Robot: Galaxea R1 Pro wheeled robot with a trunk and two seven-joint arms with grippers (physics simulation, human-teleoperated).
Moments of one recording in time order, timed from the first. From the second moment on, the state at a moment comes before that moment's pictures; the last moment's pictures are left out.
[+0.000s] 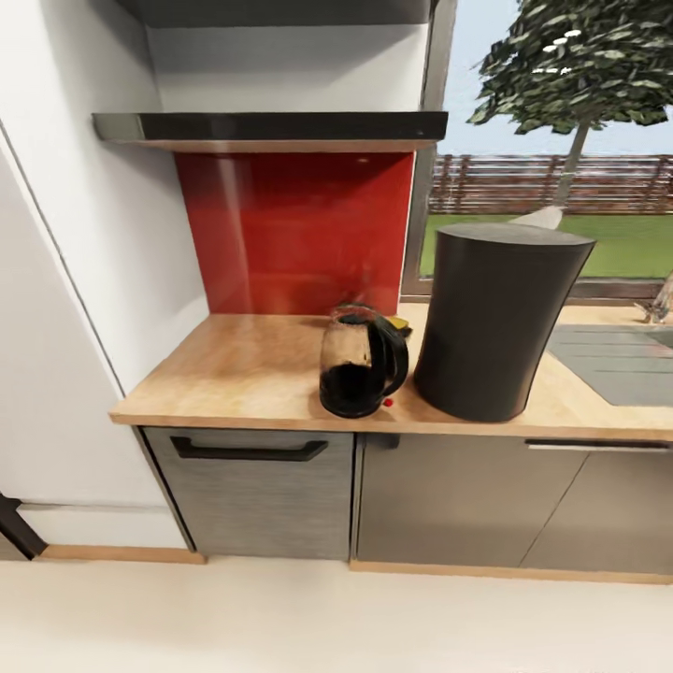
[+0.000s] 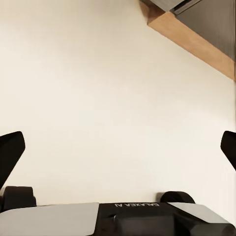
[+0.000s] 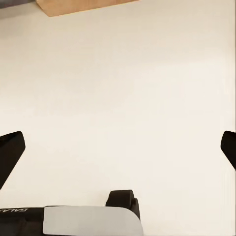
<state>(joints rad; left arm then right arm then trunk) -0.23 0.22 -0.04 -0.06 0.53 -0.18 -0.73 0.01 -0.21 -0.23 -0.47 -0.14 -0.19 0.44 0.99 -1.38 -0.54</state>
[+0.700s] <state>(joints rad) -0.23 0.22 -0.04 -0.06 0.53 -0.18 -0.73 0.01 -0.21 -0.23 -0.47 -0.14 -0.19 0.44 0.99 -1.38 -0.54</state>
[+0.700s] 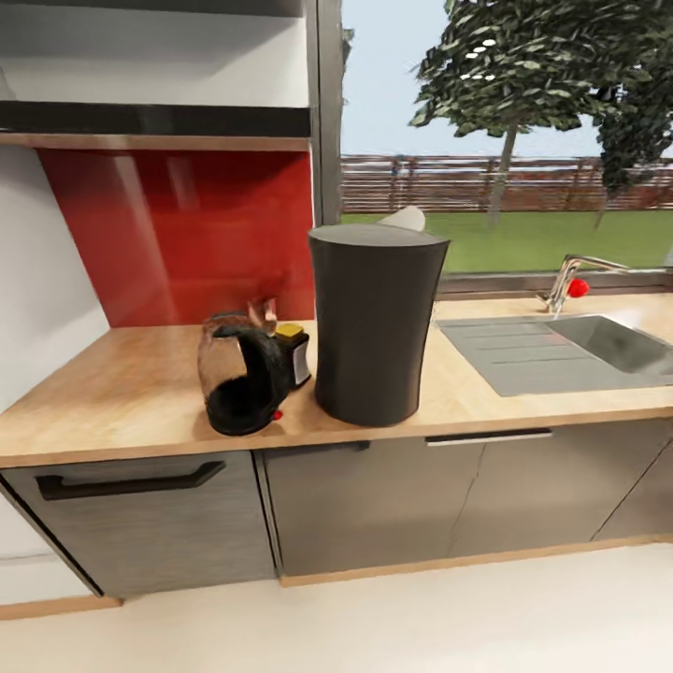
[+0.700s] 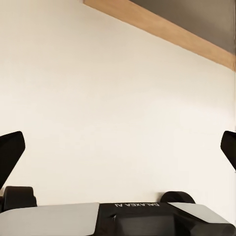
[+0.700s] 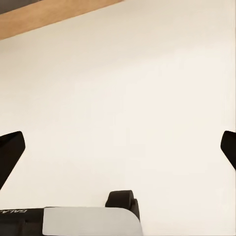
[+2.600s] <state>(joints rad) -0.23 0.22 -0.04 -0.06 0.53 -0.18 -0.64 0.01 -0.21 -0.23 -0.47 -0.14 -0.19 0.44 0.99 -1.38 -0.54</state>
